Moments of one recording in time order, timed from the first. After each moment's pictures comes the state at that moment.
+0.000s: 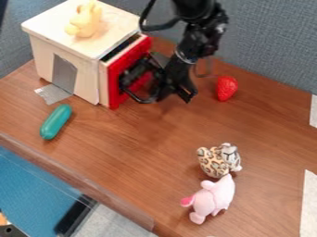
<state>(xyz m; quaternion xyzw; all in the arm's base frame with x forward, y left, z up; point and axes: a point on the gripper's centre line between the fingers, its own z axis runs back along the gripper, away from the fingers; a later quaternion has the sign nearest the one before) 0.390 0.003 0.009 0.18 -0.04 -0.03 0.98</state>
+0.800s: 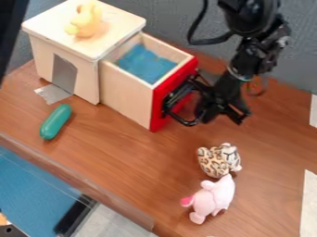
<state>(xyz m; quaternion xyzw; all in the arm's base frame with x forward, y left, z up) 0.388 -0.084 0.024 0.14 -0.05 -0.10 0.98</state>
